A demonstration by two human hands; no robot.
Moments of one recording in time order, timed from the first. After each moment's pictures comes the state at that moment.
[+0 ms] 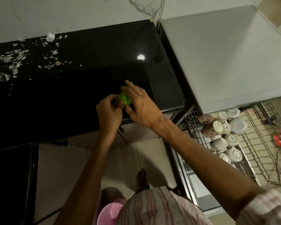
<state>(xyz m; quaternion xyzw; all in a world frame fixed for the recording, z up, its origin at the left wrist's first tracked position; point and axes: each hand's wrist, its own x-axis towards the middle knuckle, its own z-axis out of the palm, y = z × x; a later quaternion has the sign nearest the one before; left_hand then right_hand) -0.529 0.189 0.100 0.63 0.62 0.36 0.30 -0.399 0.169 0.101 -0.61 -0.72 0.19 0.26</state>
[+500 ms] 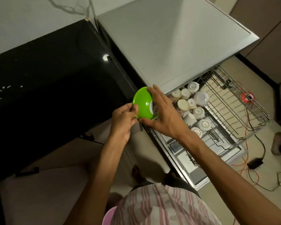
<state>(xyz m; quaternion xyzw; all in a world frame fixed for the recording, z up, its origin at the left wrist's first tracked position) -0.380 0.098 0.108 0.41 0.46 0.25 0.75 -0.256 0.011 0.096 -0.74 -0.55 0.18 0.35</state>
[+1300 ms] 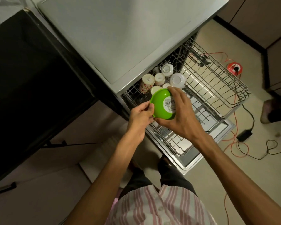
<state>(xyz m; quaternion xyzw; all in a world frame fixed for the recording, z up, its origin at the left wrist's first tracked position) -0.237 -0.002 0.053 0.39 0.48 0.08 0.78 -0.139 -0.120 0.044 -0.83 -0.40 0.16 0.34</state>
